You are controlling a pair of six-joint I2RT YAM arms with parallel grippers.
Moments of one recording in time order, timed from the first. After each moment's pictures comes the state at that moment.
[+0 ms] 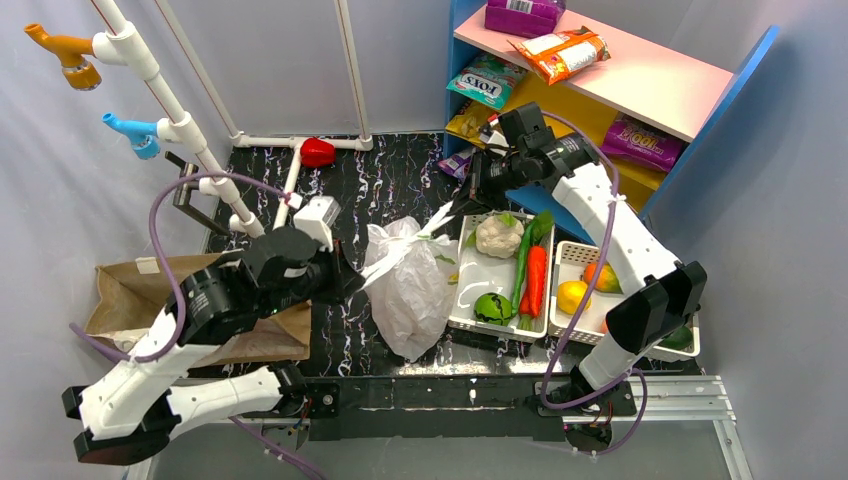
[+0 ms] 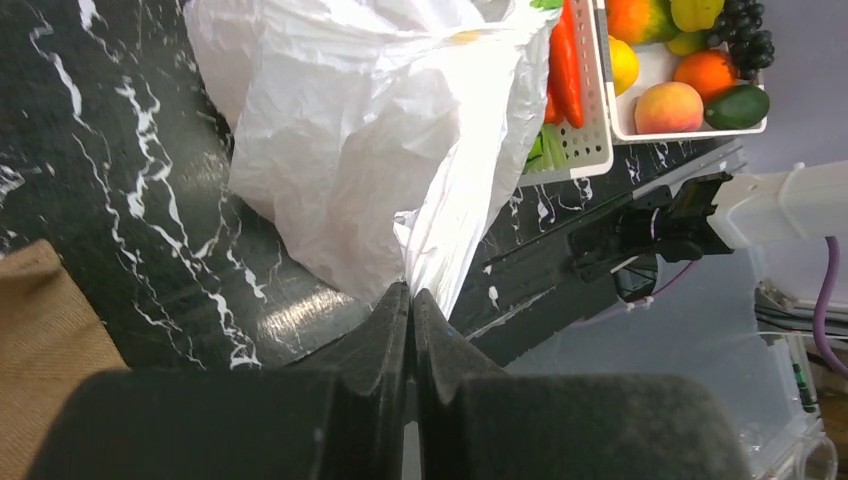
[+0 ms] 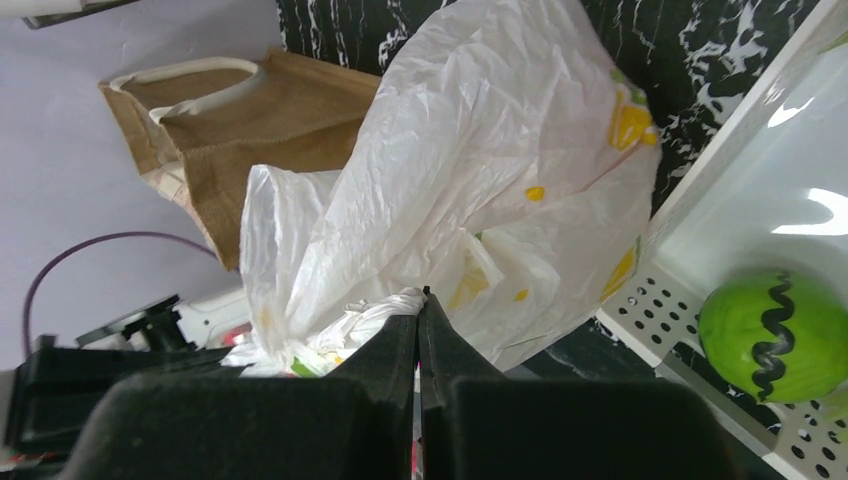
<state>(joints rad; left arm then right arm) -0.98 0.89 1.39 -1.16 -0.21 -0.64 0.51 1.63 1.78 -1.04 -0.56 0.72</state>
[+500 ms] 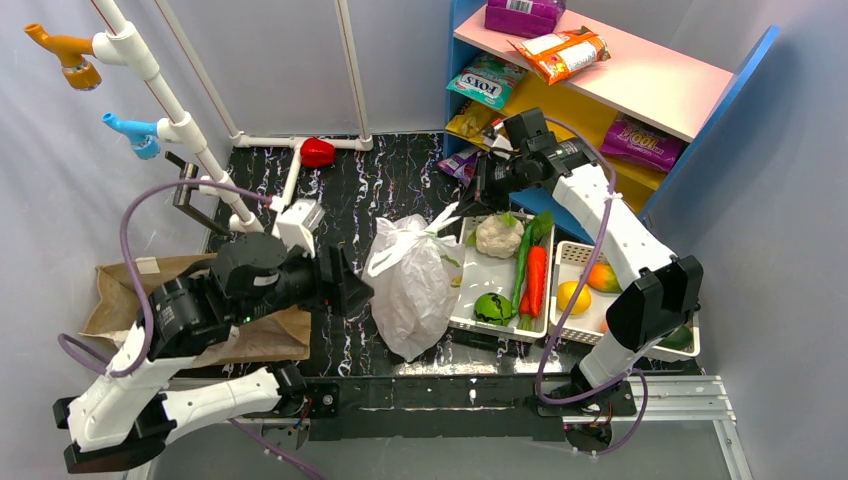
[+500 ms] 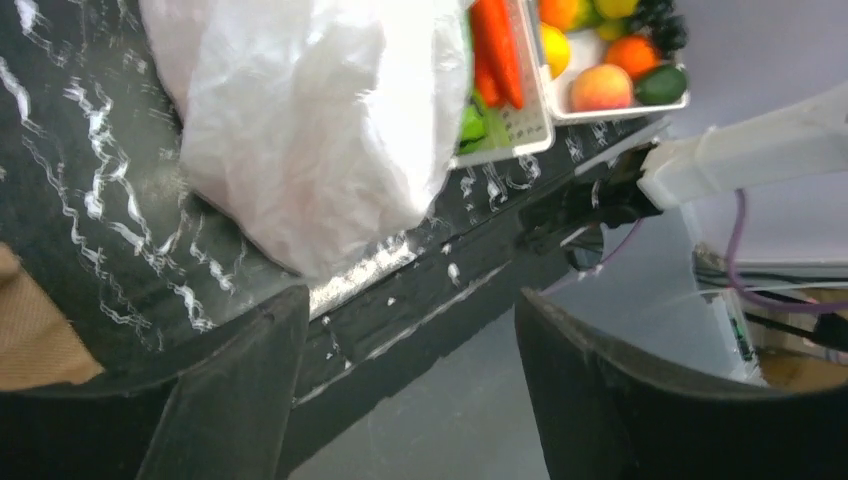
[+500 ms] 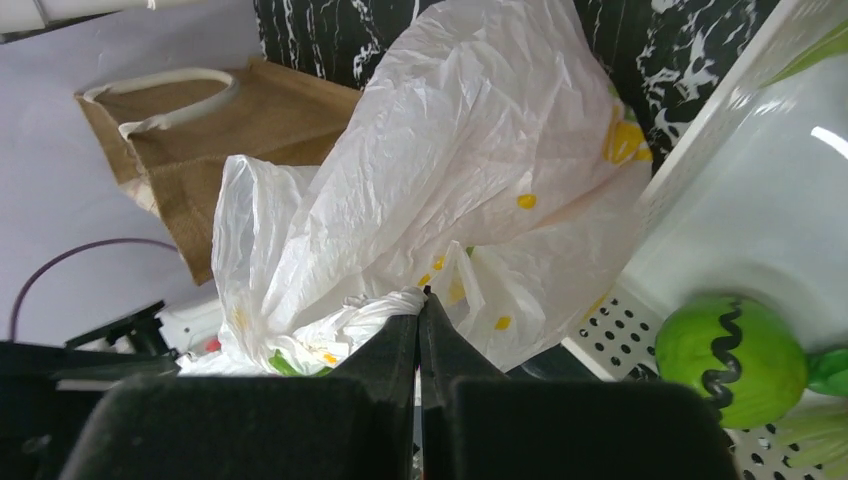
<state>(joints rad) -0.98 0.76 1.32 -1.14 -0.14 -0.67 0.49 1.64 1.66 -0.96 -0.63 0.69</state>
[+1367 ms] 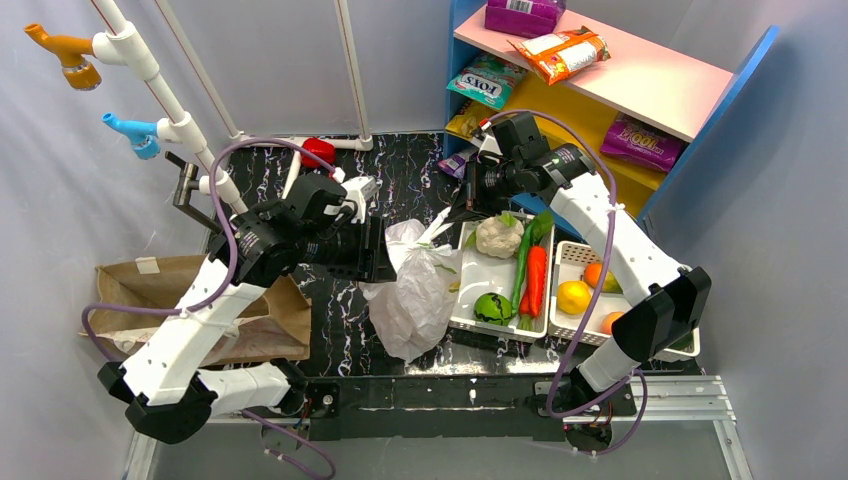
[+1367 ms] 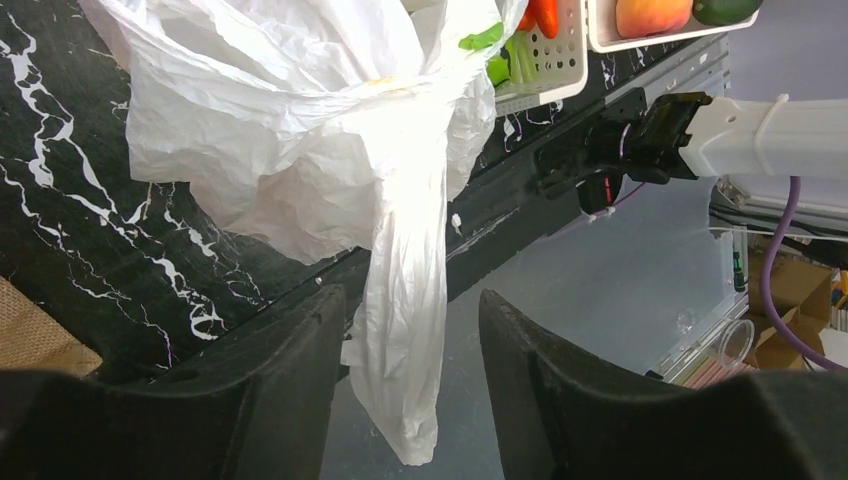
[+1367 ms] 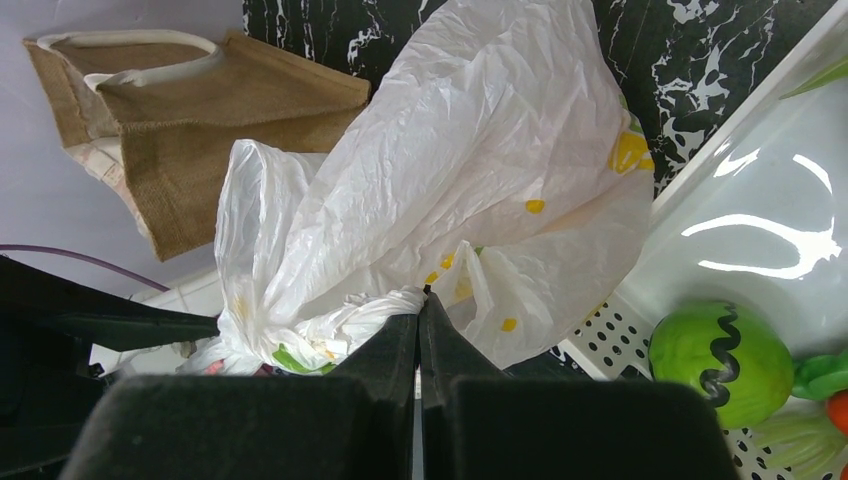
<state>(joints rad) -0.74 1.14 1.52 -1.23 0.22 -0.53 0.57 1.58 1.69 -0.96 -0.51 0.63</state>
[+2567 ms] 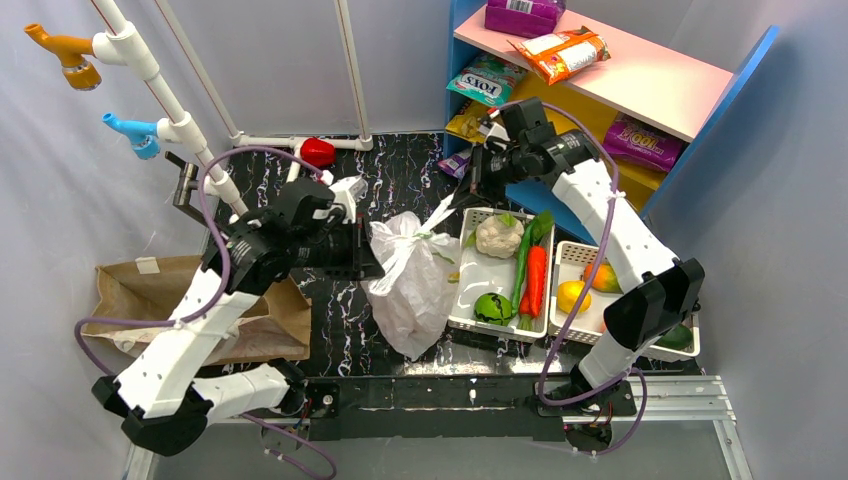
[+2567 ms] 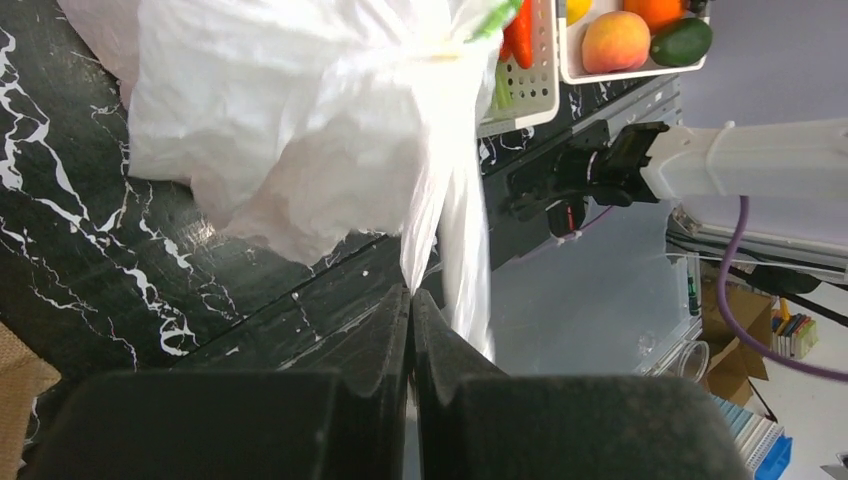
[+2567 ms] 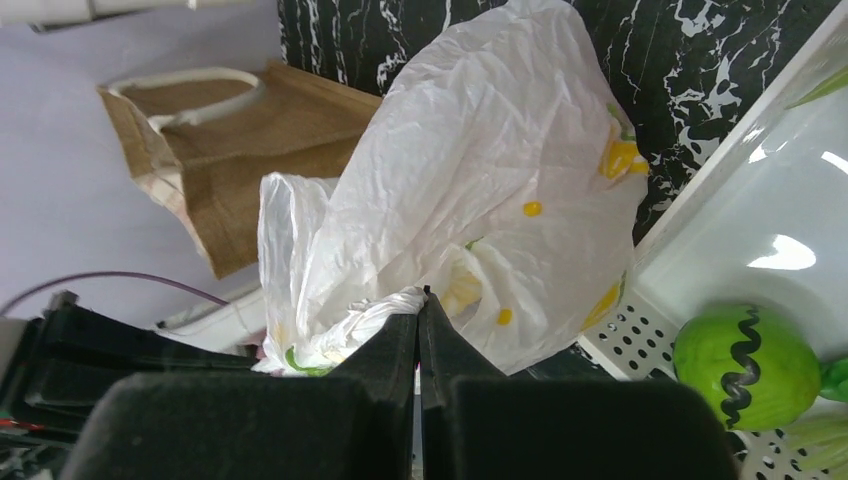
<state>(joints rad) -0.70 1.08 1.44 -1.17 0.25 -0.58 0.51 1.65 1.79 -1.00 -0.56 0.66</state>
